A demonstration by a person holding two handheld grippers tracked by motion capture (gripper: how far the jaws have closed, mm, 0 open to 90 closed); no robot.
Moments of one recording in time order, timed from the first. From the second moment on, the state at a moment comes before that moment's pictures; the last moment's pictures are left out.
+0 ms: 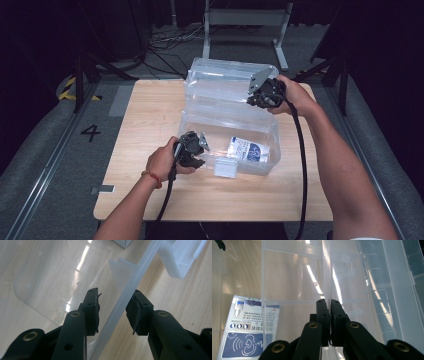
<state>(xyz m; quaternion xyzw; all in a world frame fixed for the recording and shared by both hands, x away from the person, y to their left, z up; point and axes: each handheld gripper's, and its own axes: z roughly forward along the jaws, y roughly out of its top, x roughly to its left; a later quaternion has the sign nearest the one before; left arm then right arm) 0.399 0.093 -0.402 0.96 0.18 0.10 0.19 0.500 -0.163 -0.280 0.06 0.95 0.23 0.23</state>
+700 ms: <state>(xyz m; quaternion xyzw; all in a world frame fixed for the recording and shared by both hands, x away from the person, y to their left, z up) 0.399 0.095 -0.403 0.96 0.18 0.11 0.20 0.483 -0.163 -0.281 0.05 0.94 0.24 0.23</state>
